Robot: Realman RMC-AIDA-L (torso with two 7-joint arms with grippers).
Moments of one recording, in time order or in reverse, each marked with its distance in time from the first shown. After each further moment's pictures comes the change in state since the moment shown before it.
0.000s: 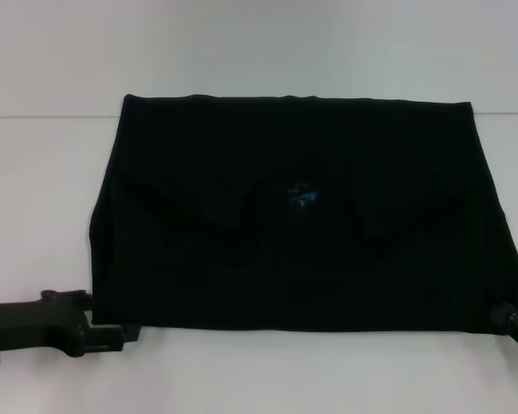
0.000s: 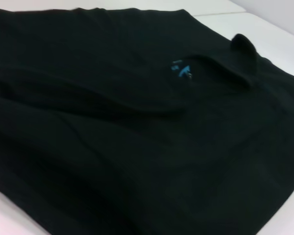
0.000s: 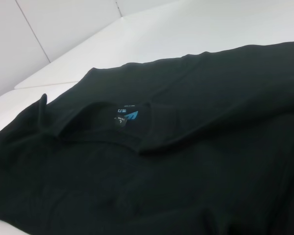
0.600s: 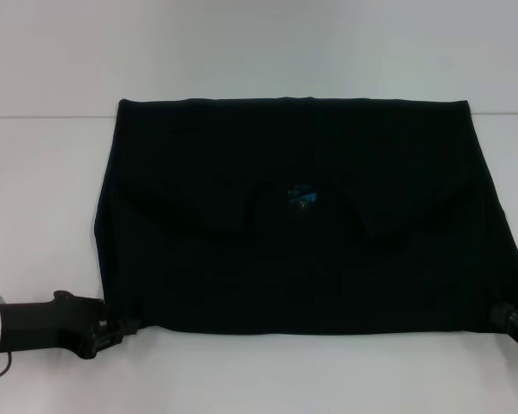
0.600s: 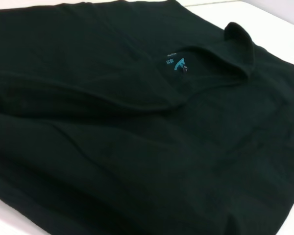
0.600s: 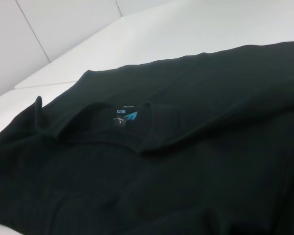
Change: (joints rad) left arm -0.012 -0.008 0.037 -0.028 -0.008 -0.048 0.031; right arm 0.000 0.000 0.000 0.000 -0.001 0.000 0.000
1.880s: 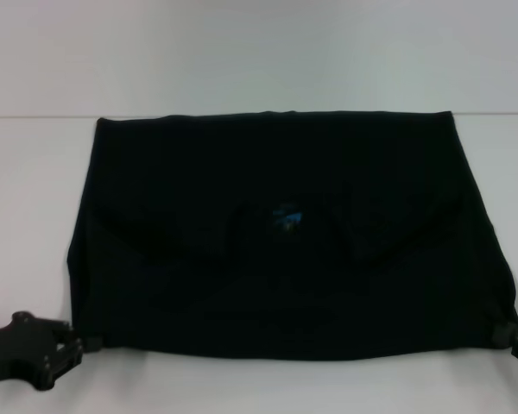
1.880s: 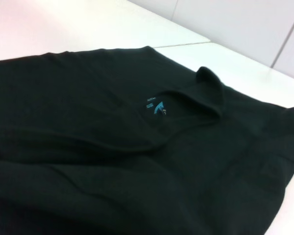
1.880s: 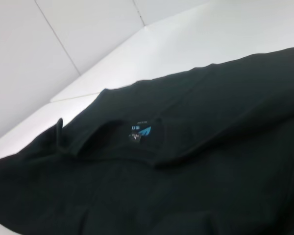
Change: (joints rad) left arm 0.105 0.014 -0.146 0.068 -0.015 0.237 0.126; right arm -0.045 -0.016 0.007 0.000 -0.004 -0.143 0.041
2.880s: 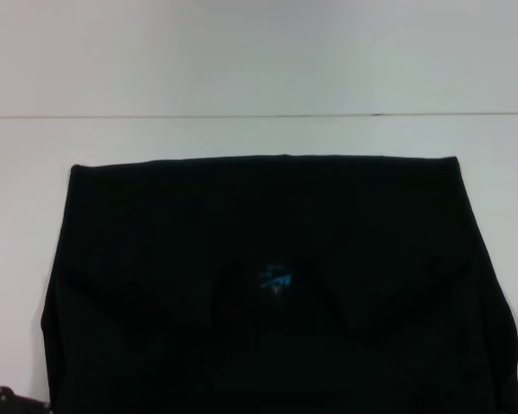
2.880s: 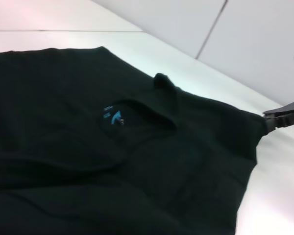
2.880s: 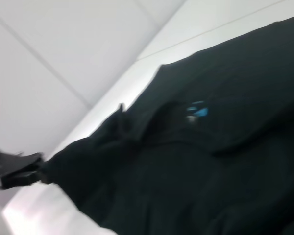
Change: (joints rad) left arm 0.061 0.014 -0.121 0.045 0.183 0.291 0.097; right arm -0.049 -0.035 -0.003 0.012 -0.182 -0.280 0.082
